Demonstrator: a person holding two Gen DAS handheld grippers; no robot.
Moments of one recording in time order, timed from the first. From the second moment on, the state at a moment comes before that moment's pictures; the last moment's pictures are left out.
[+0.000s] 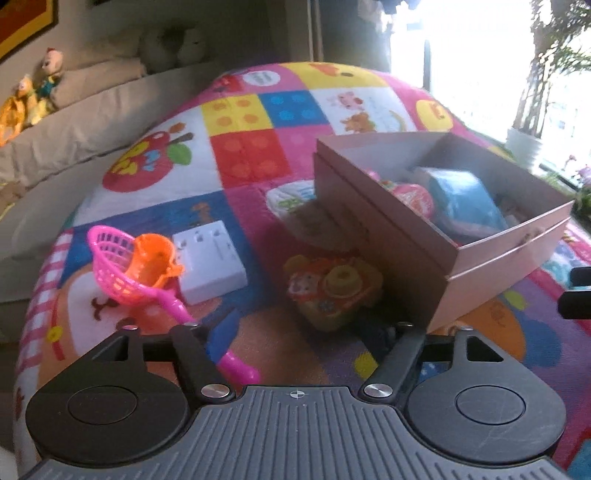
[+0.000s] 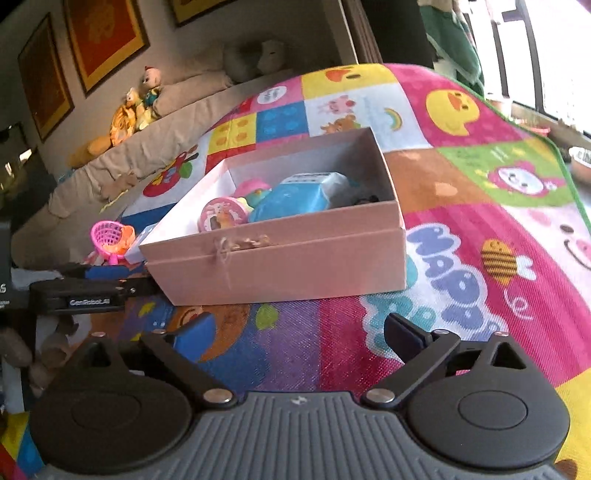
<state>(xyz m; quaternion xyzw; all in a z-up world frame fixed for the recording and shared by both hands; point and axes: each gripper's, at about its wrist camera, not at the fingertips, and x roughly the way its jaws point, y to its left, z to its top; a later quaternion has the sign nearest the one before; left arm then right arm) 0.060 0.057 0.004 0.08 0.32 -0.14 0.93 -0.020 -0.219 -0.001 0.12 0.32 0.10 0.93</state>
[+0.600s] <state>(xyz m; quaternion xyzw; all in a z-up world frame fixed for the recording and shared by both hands) 0.081 0.043 0.003 0.04 0.33 -0.11 0.94 -0.022 -0.219 -0.002 0.13 0.32 0.10 0.93</state>
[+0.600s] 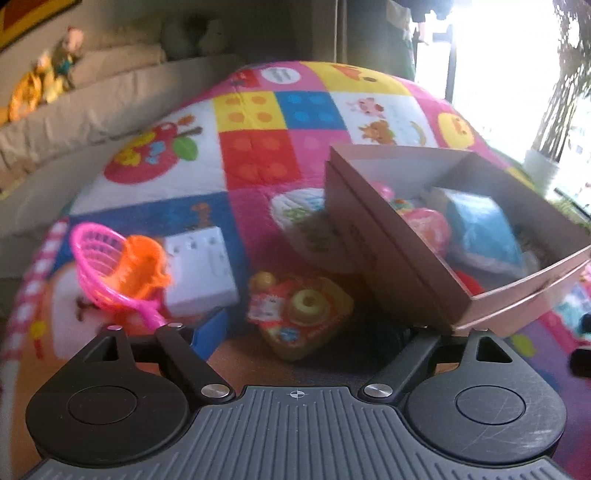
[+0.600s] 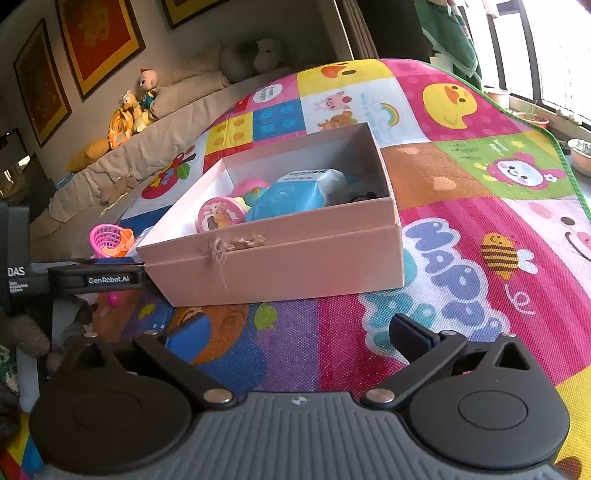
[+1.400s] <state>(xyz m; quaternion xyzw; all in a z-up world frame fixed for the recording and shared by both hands) -0.028 0.020 0.024 0.02 0.32 -0.26 0.91 -0.025 -0.223 -0.001 0.13 0.32 0.06 0.94</state>
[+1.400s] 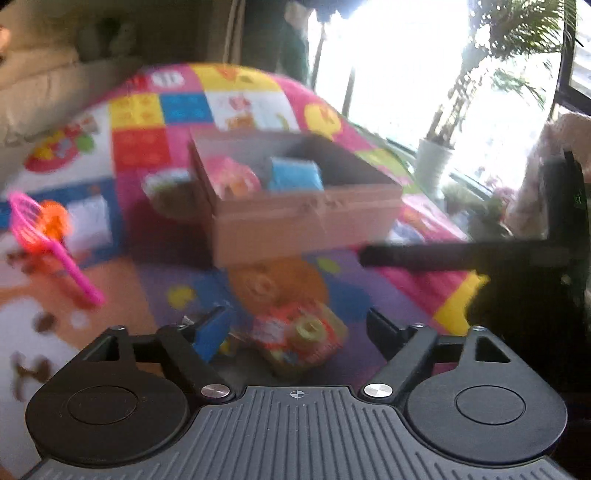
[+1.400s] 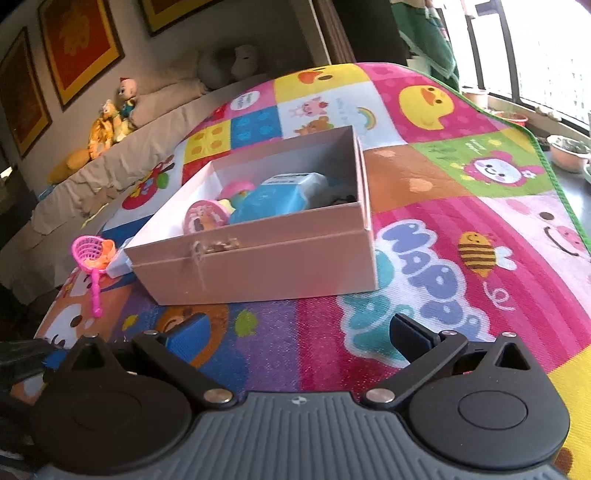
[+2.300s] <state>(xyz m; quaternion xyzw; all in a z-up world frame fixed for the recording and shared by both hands) 0.060 0.088 0.051 0.05 0.25 -0.05 0.97 -0.028 -0.193 0.001 0.07 0.32 0.11 0.94</state>
